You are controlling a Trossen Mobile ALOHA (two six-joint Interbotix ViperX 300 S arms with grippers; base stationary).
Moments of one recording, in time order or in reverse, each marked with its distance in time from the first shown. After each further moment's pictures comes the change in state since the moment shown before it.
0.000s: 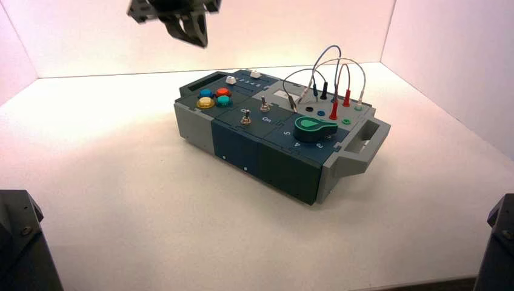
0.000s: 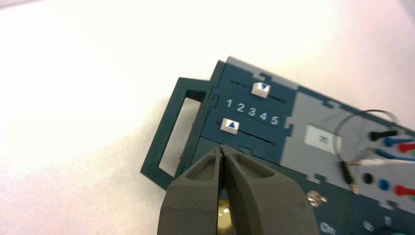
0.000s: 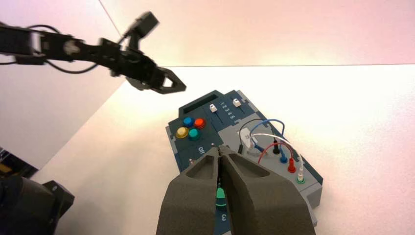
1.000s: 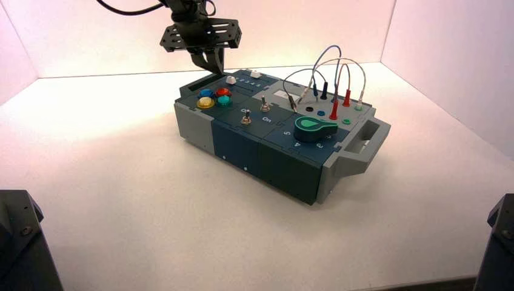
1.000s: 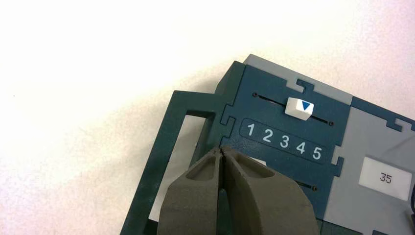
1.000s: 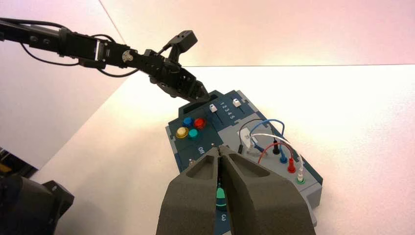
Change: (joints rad) left arm -0.003 0.268 -0.181 0.003 0.002 0.011; right arm 0.000 0.000 0.000 0.000 0.003 0.002
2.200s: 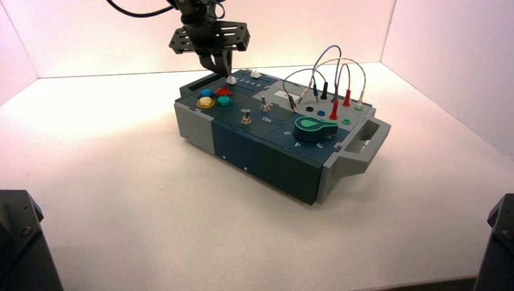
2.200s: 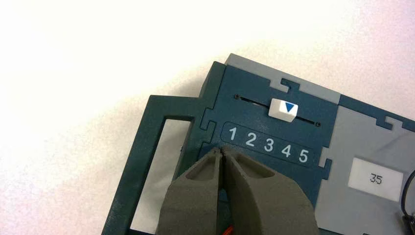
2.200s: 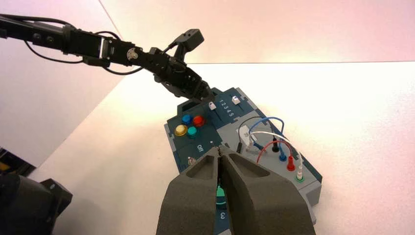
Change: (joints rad) left arm -0.028 0.034 -0.038 0.000 0.025 0.000; right arm 0.000 0.014 0.000 -0.003 0.000 0.000
